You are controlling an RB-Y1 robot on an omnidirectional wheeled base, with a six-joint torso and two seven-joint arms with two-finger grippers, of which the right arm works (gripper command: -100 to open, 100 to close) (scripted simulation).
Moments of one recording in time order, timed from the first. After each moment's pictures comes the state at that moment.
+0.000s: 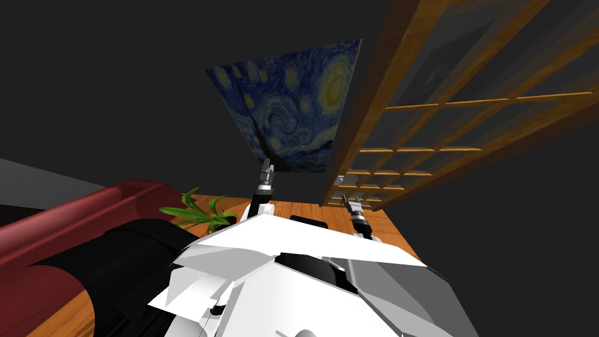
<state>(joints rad) 0.10 -0.15 -0.18 -0.88 0.31 -0.89 1.10</state>
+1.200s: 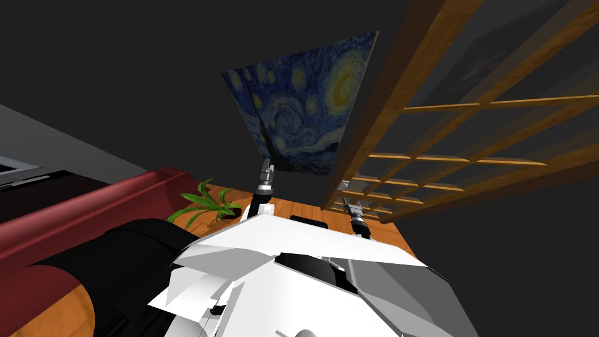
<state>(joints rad) 0.02 -0.14 -0.26 -0.66 0.26 -0.87 1.29</state>
